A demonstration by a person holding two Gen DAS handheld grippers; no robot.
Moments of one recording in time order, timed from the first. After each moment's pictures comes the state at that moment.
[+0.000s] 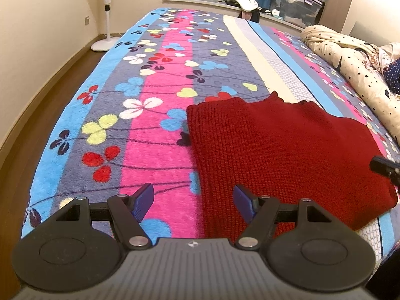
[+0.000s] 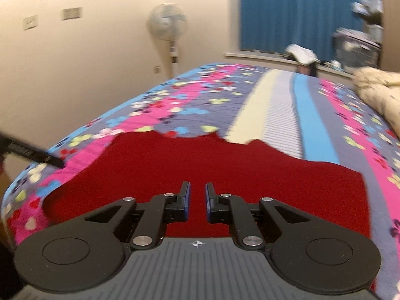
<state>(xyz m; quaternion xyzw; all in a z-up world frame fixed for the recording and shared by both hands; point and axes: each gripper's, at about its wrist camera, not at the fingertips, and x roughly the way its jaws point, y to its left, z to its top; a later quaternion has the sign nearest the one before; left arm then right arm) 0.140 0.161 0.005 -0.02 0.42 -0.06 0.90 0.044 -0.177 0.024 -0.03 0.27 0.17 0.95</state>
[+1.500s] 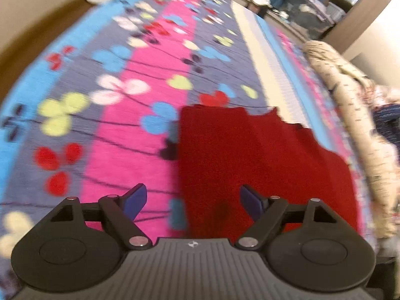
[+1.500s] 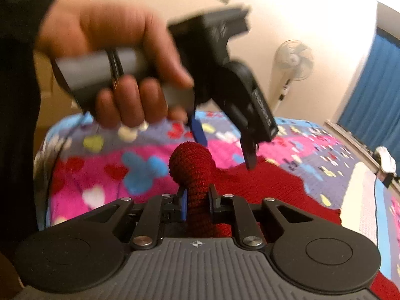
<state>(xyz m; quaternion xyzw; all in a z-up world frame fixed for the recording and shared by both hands) 0.231 0.183 -0.022 -0.17 0.49 -0.12 0.85 0.006 -0.003 -0.008 -0.25 0.17 0.36 0.88</state>
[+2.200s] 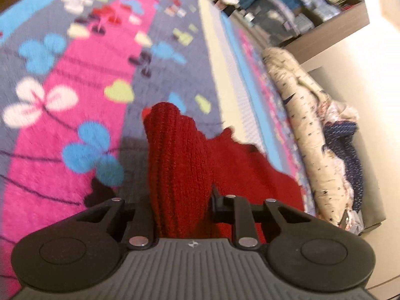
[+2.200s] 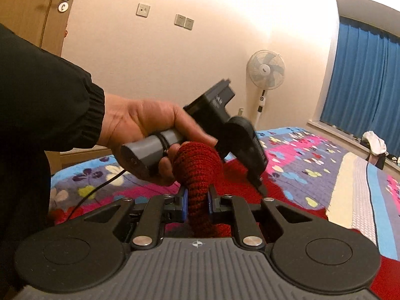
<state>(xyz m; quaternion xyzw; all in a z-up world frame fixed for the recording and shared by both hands) 0.301 0.173 -0.035 -0.27 0.47 -0.23 0.81 -0.005 -0.024 0.026 -0.16 0.14 0.34 0.92</state>
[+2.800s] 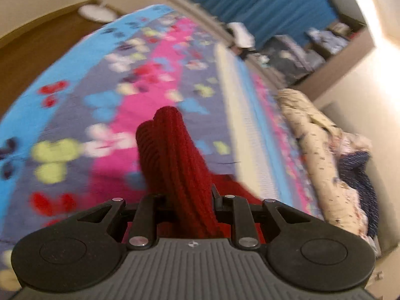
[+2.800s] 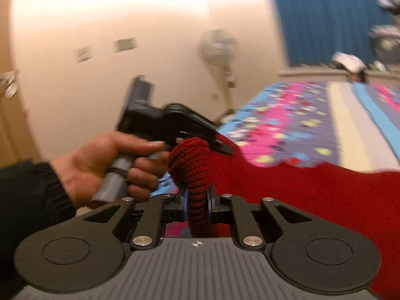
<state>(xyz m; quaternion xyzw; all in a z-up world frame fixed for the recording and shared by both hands) 0.245 0.213 0.028 -0.26 0.39 -0.16 0.87 -0.015 -0.023 0.066 0.08 0.22 0.25 0.94</state>
